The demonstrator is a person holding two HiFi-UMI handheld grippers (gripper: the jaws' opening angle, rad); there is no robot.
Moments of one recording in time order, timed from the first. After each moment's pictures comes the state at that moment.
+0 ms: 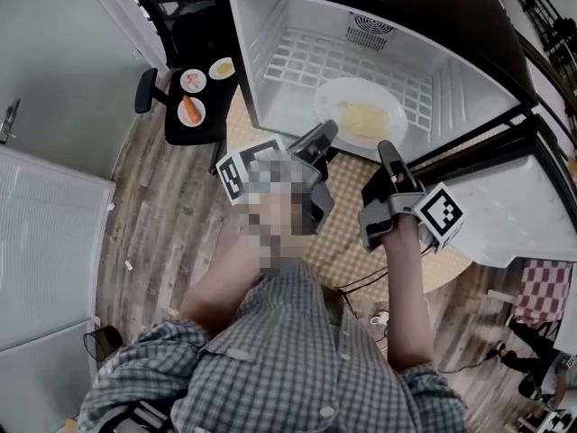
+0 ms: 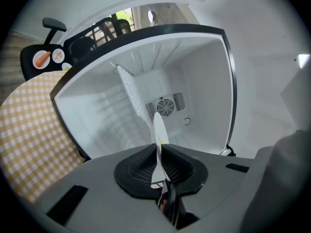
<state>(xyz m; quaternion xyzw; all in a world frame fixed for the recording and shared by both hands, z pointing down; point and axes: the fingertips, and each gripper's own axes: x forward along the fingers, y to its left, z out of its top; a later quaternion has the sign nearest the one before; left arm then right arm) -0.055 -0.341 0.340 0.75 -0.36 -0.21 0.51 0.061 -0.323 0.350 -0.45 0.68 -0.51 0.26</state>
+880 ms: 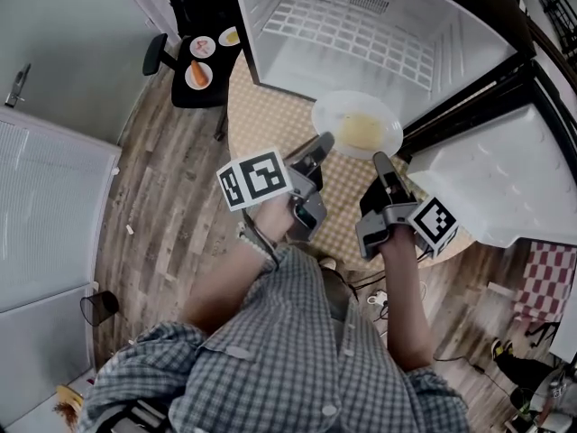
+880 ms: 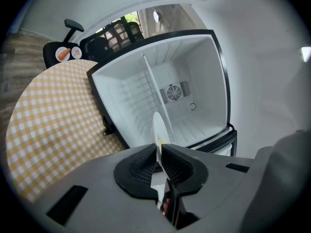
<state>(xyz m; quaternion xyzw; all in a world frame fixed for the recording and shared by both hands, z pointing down) -0.021 -0.233 0.405 0.73 -0.39 -0.18 0.53 0.092 -0.220 0.412 -0.42 0.69 -0.55 0.21</state>
